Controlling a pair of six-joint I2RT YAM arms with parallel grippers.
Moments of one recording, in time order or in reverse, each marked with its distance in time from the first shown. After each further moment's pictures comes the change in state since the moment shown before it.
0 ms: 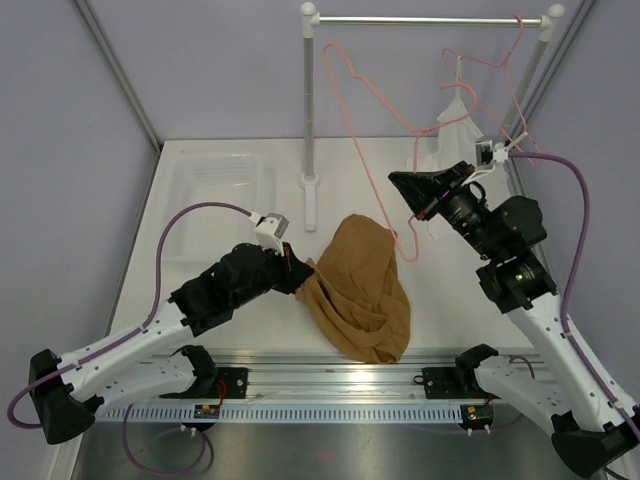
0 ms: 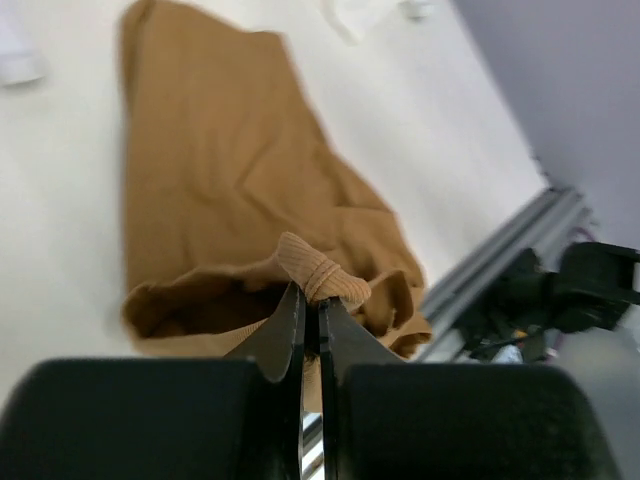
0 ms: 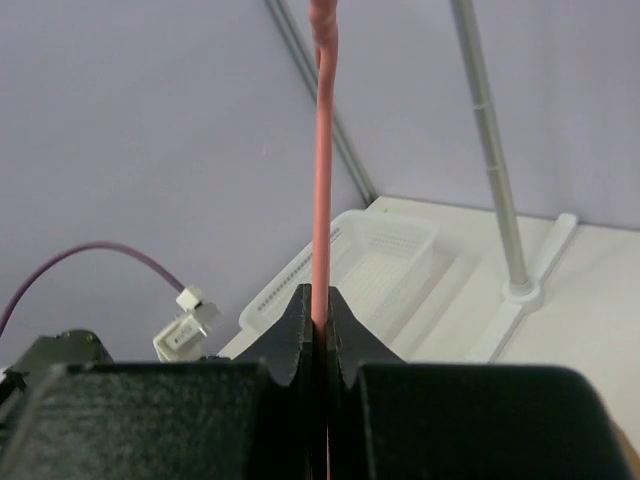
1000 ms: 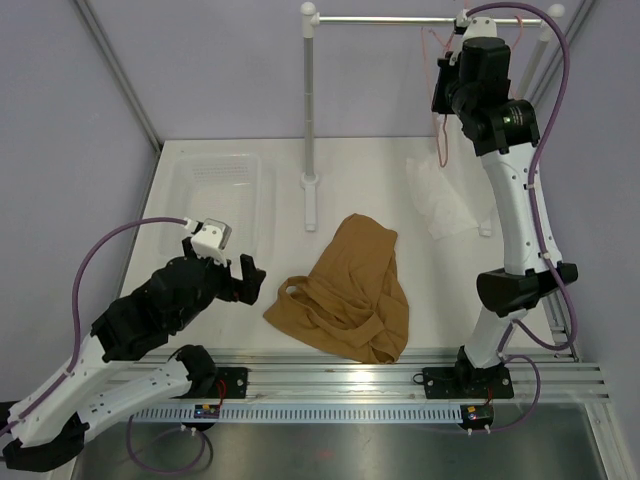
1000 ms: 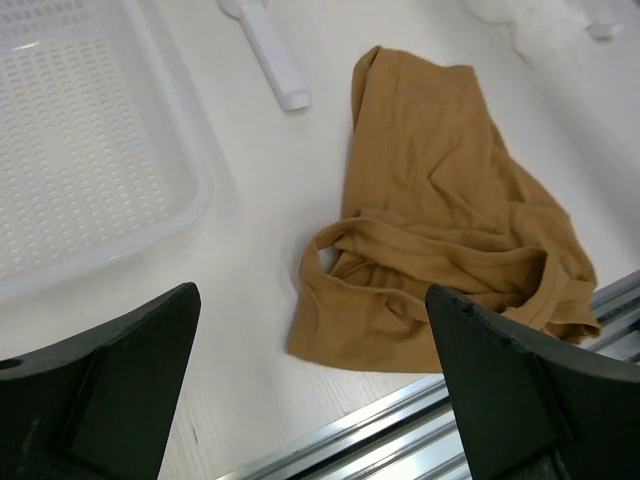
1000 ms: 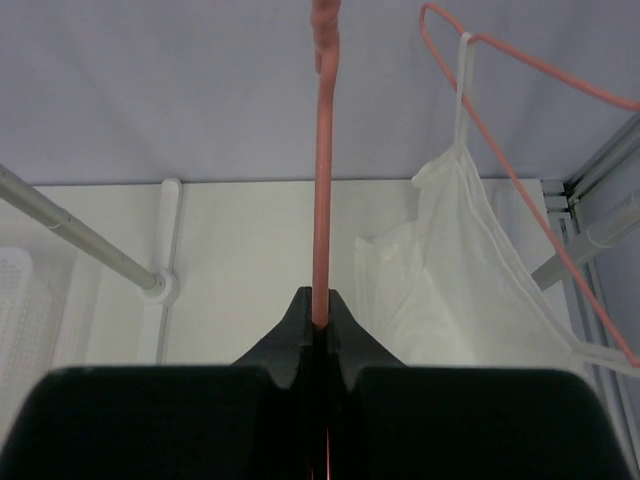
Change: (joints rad) left arm 0.008 -0.313 0.224 -0.612 -0.346 0.256; right arm -0.167 0.906 1.382 -1.089 0.549 -0.426
